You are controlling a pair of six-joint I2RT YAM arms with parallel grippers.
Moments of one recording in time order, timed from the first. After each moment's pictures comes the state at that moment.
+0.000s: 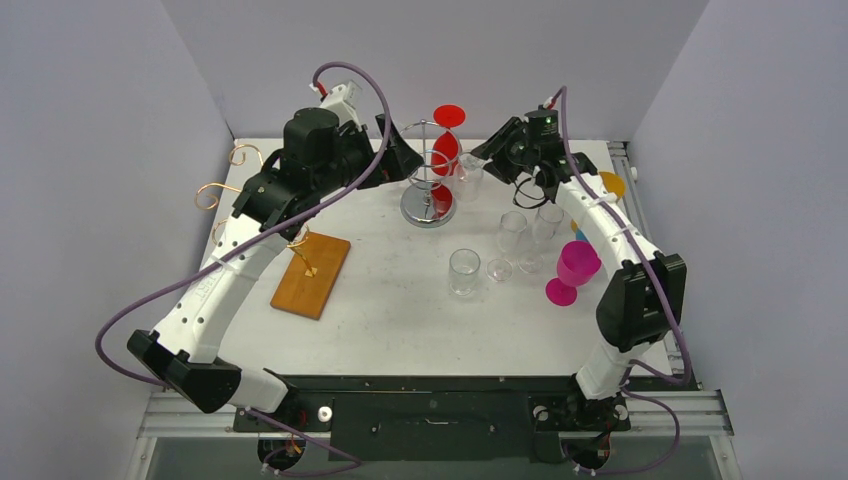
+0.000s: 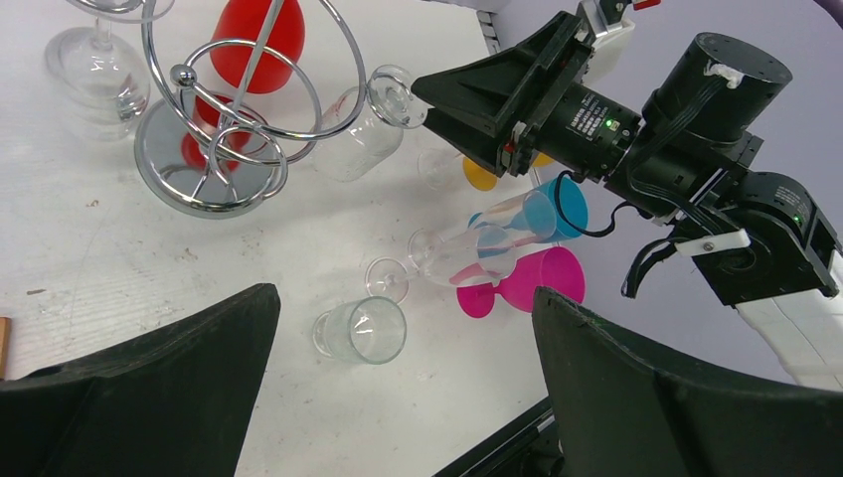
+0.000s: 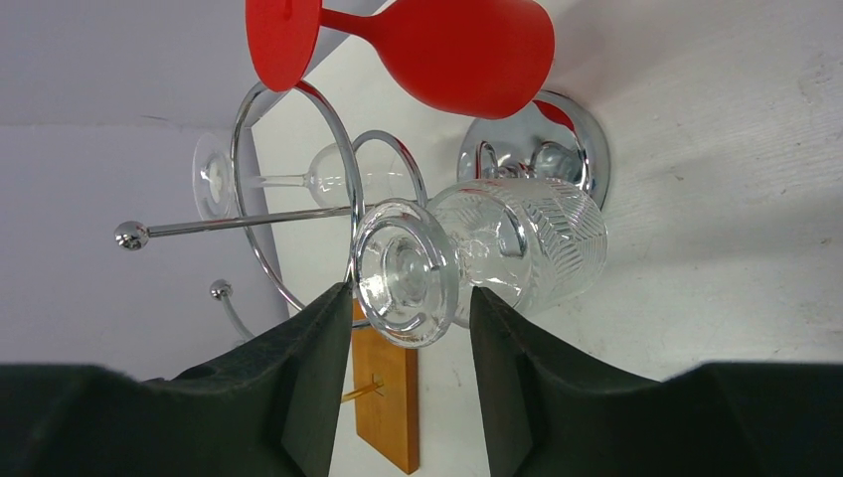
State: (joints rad) left arm -0.56 1.42 1.72 -0.64 0.07 -0.65; right arm 0.29 1.72 1.60 -0.44 -0.16 0.97
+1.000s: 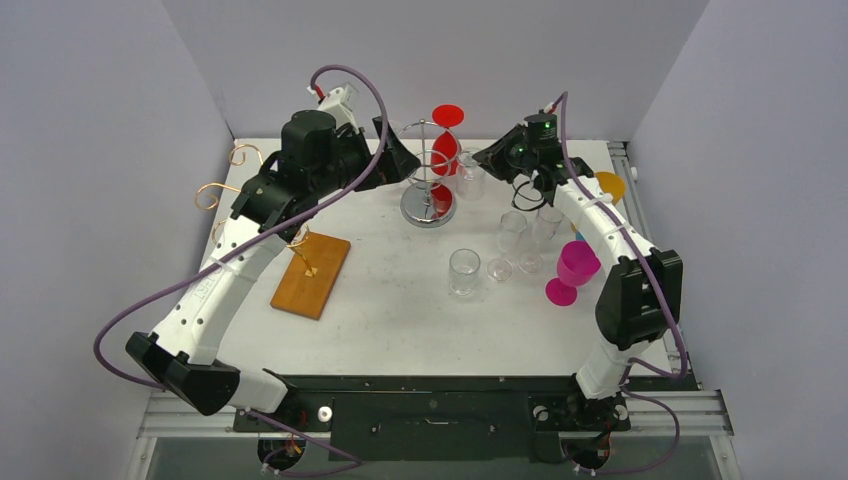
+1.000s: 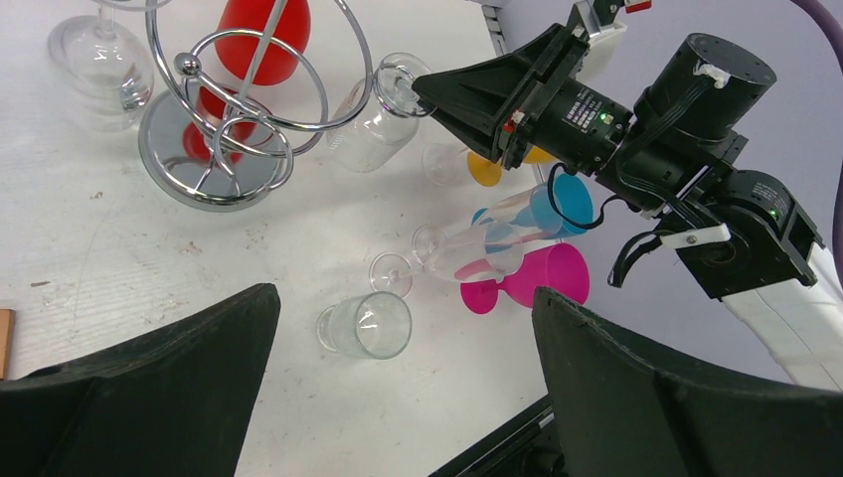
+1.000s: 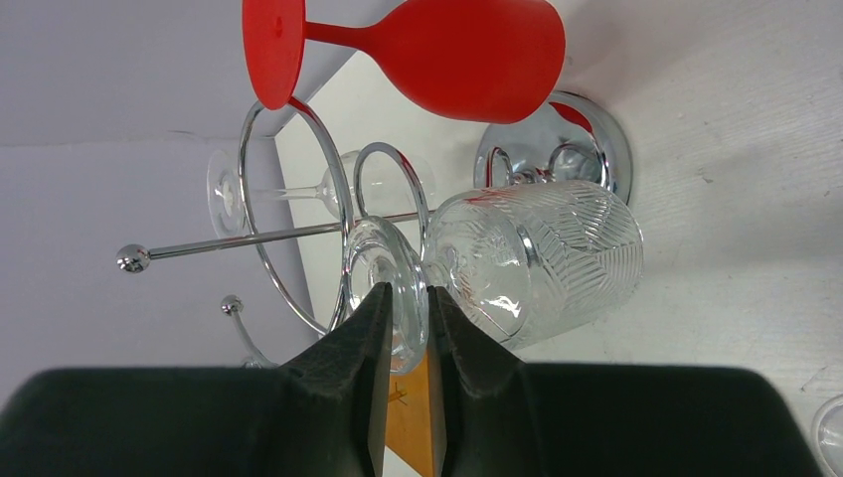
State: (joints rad) left arm -0.54 1.40 1.69 -0.63 0.08 -0.65; right arm 0.29 1.74 1.56 -0.34 -0.18 1.04
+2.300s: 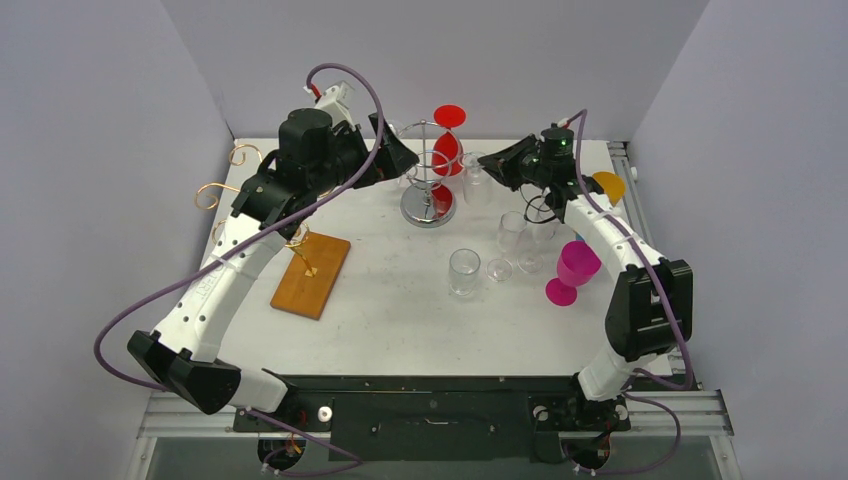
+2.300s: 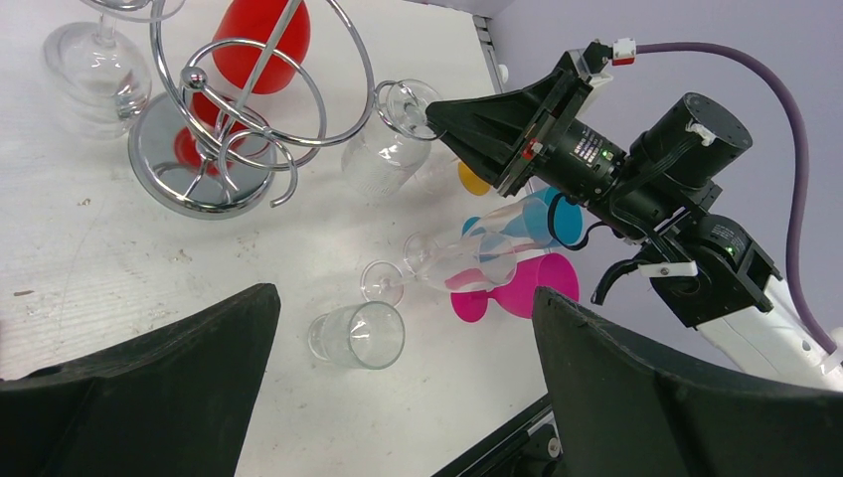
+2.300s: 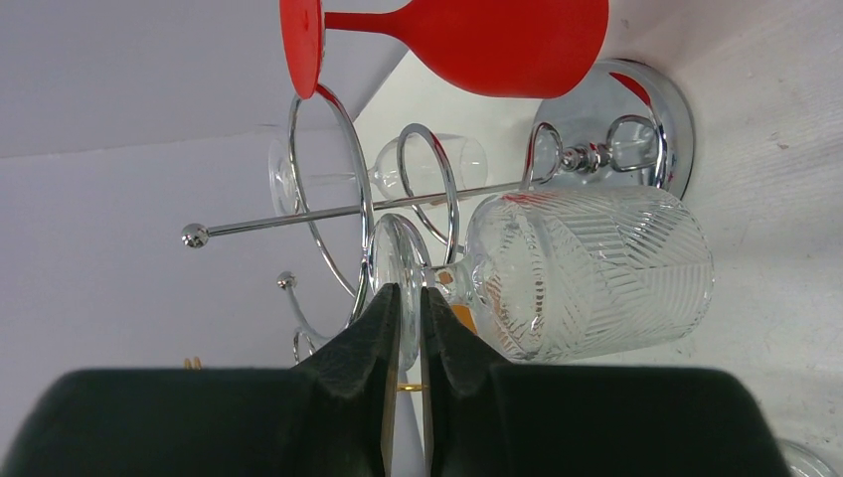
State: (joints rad) left arm -0.51 1.41 1.67 -0.59 0.12 -0.67; right arm 0.22 1.66 1.35 -0.13 -0.32 1.19
